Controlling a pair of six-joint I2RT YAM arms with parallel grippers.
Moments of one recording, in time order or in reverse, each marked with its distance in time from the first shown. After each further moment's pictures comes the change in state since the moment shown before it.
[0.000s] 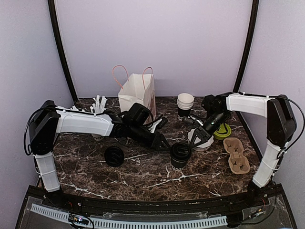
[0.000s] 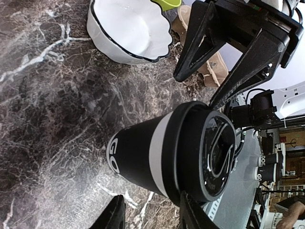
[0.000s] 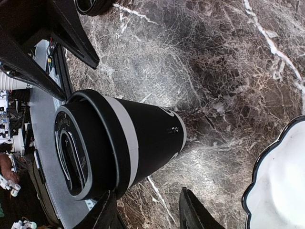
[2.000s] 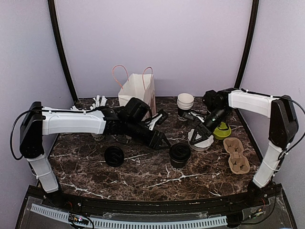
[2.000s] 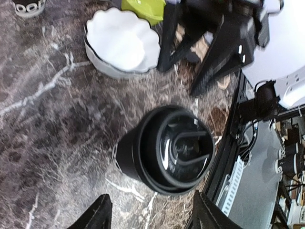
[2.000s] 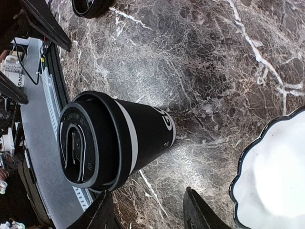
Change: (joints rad) left arm -0.034 -0.101 0.034 -0.112 -0.129 0.133; right arm -0.003 -0.030 0.044 -0.033 0.056 -0.014
